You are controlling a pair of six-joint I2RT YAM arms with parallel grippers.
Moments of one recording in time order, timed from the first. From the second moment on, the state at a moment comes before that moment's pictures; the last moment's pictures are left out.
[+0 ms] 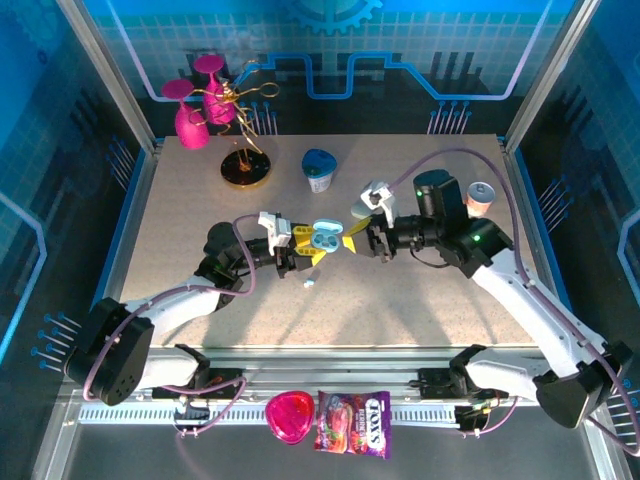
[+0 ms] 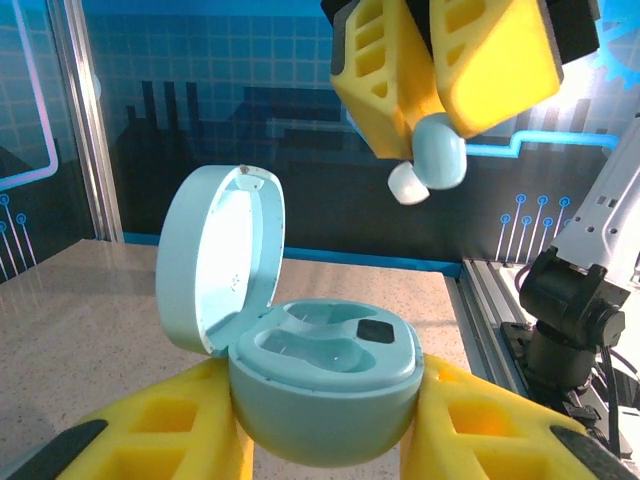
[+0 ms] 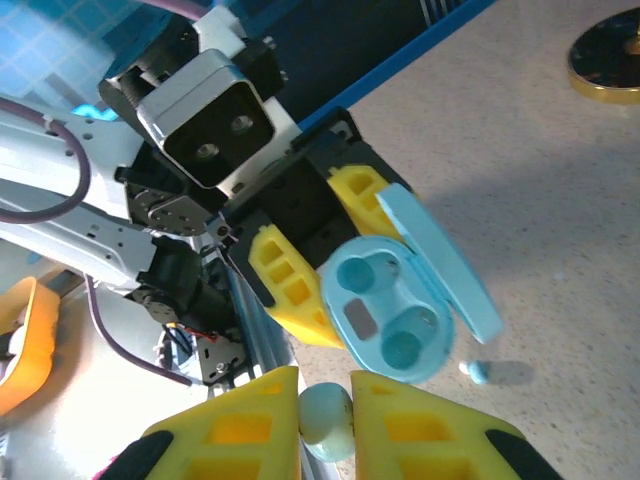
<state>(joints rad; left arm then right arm) -0.44 1.28 0.51 0.91 0.91 -0.12 0.55 1.15 1.20 -0.62 -0.71 0.10</state>
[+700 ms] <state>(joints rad) -0.44 1.28 0.51 0.96 0.91 -0.17 0.60 1.22 1.20 -0.55 -0.68 0.12</state>
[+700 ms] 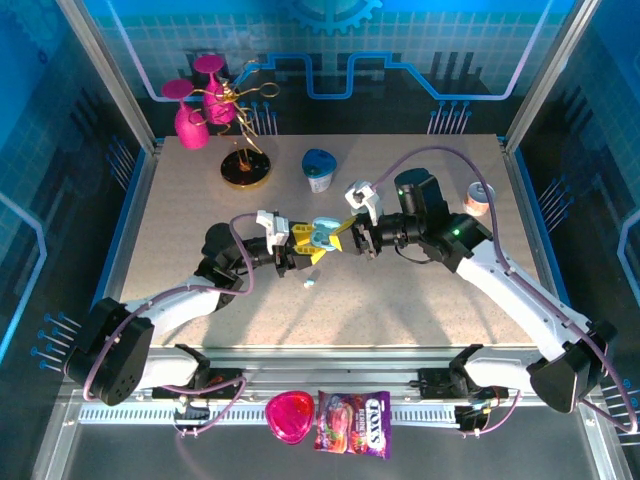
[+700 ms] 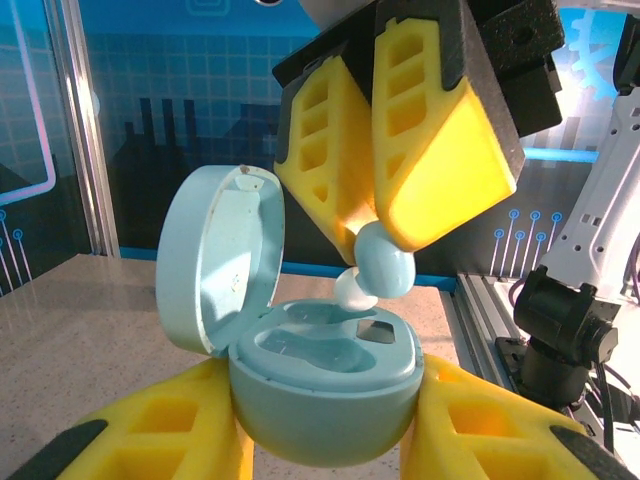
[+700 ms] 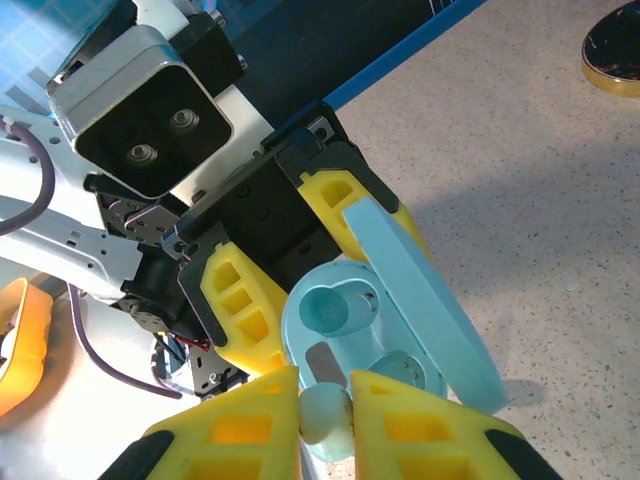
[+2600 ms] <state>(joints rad) -0.43 1.31 0.51 1.05 0.91 -0.22 0.66 1.22 1.29 -0.64 -0.48 0.11</state>
